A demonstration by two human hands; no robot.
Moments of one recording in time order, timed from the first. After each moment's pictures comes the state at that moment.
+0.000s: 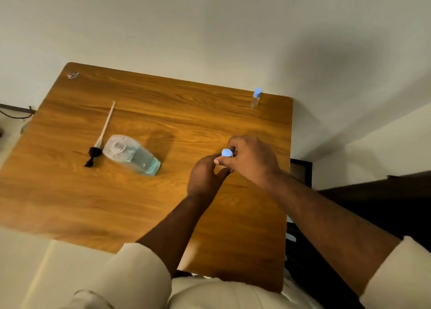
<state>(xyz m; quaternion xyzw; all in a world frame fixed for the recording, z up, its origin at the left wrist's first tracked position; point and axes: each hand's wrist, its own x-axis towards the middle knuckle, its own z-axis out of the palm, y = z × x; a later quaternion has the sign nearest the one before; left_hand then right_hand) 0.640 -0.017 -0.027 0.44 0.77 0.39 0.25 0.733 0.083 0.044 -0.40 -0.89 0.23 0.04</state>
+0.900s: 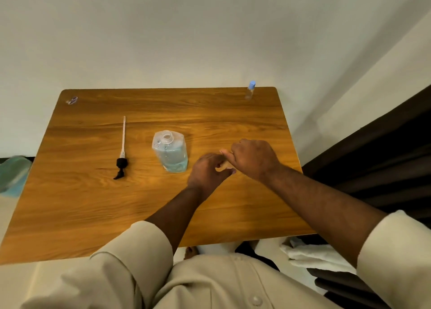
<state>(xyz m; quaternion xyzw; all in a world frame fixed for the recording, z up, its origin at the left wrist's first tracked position) 0.541 -0.109 -0.006 0.62 0.66 0.35 0.25 0.672 -0.046 0.061 -0.39 -0.92 -0.03 0.05</state>
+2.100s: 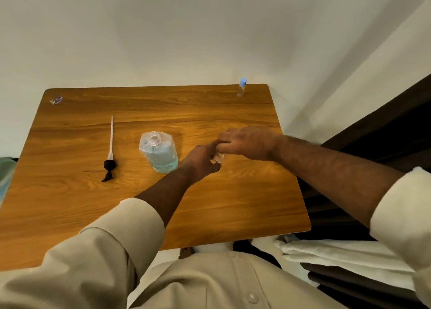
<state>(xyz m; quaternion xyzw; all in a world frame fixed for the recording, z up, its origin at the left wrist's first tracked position) 0.528 -0.064 -0.007 0.66 0.62 0.22 0.37 0.692 0.012 0.086 -0.06 -0.99 0.00 -0.08</state>
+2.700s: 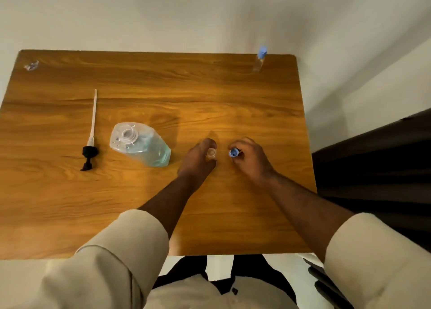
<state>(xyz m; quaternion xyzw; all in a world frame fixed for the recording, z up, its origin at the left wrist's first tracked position) 0.545 -0.044 -0.108 0.52 0.72 0.26 0.37 0.708 0.027 -0.103 -0.49 -0.78 0.39 0.11</state>
